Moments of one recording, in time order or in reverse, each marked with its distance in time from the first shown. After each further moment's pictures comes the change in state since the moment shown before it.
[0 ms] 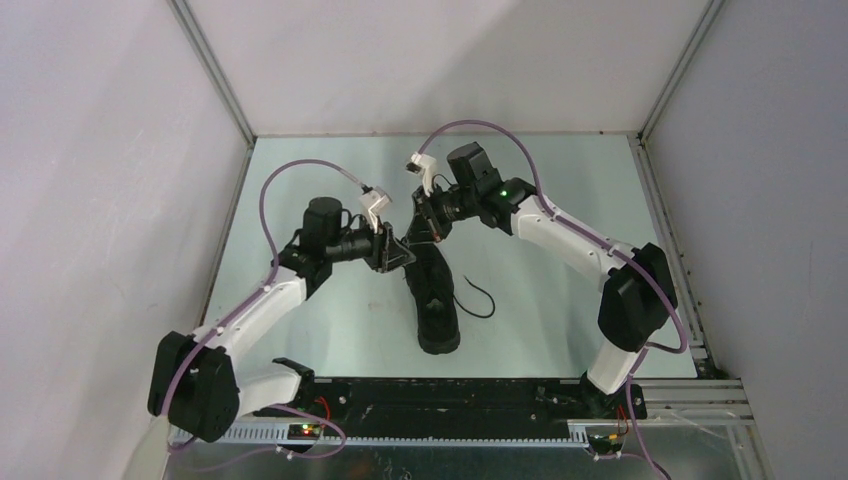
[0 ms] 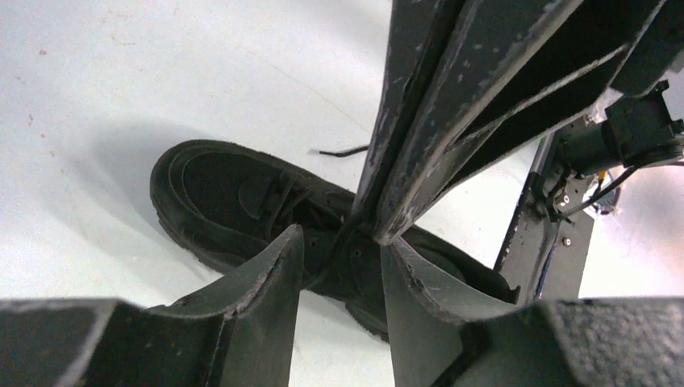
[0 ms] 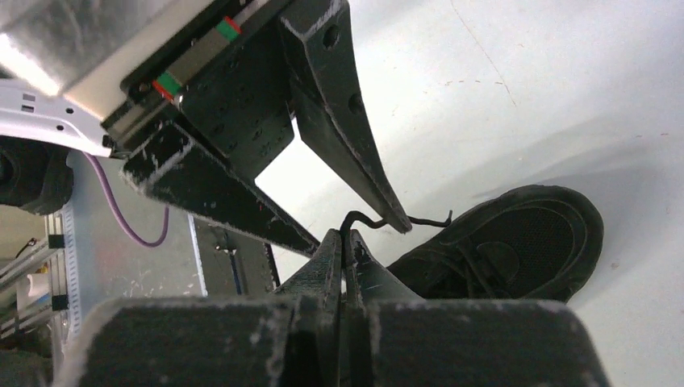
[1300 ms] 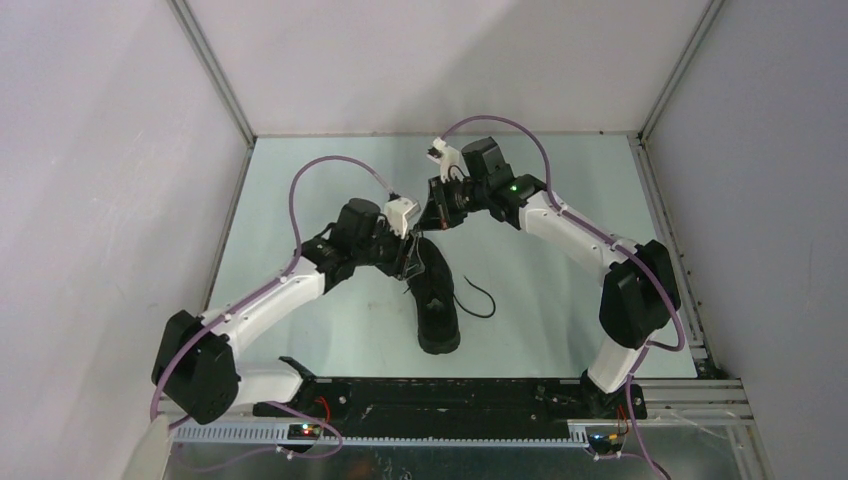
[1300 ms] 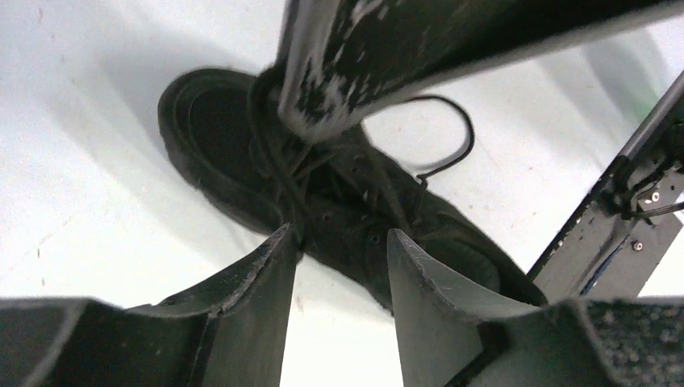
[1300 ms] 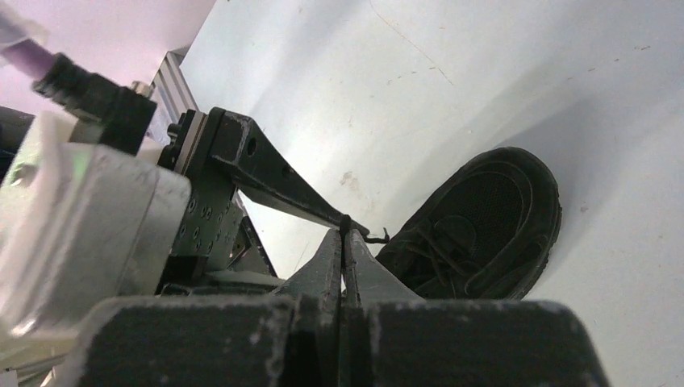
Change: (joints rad) left arm -0.214 0.100 0.132 -0.213 -0.367 -0.020; right arm -0.075 0.003 -0.031 0.046 0.098 0.224
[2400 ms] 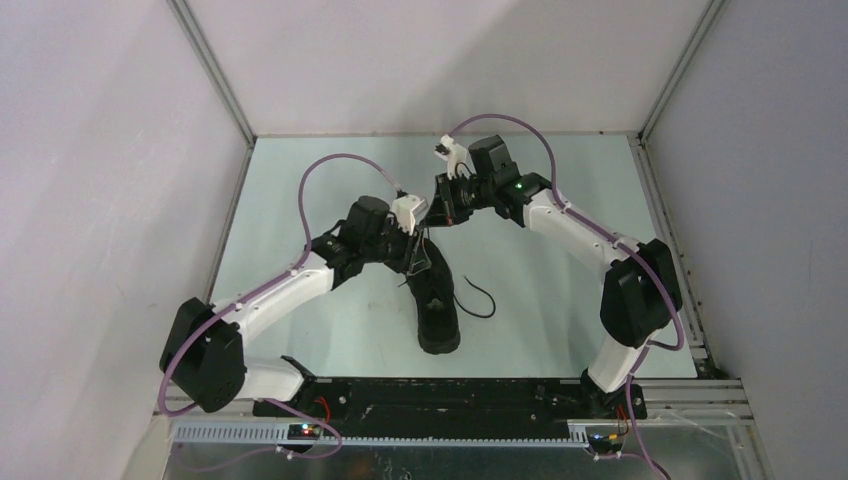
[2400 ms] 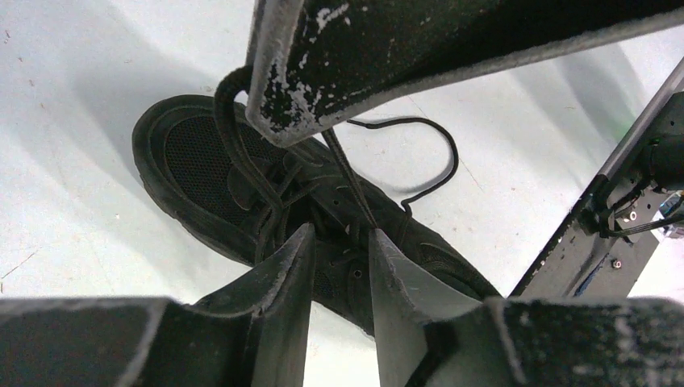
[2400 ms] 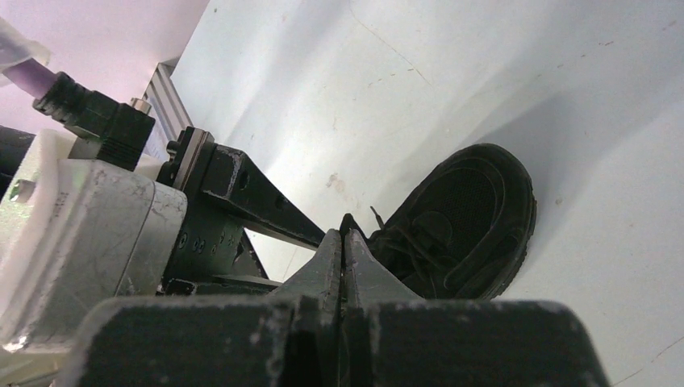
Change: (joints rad) left arm -0.031 0.062 0.027 0.034 -0.018 -0.053; right arm -0.037 0.000 -0.013 0.006 -0.001 0.002
